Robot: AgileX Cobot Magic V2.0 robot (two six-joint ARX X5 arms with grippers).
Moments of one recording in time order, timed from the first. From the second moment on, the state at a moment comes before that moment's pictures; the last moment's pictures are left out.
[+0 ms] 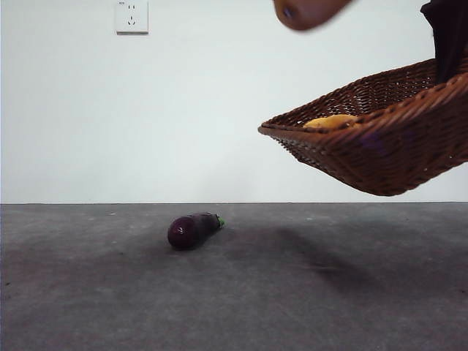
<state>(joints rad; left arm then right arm) -0.89 1.47 1.43 -0.69 0.40 -0.03 0.15 1.51 1.53 -1.31 -0.24 0.00</state>
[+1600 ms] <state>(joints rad) -0.60 1.49 1.43 -0.84 -0.09 -0.06 0.23 1.51 1.53 -1.29 -0.24 0.01</state>
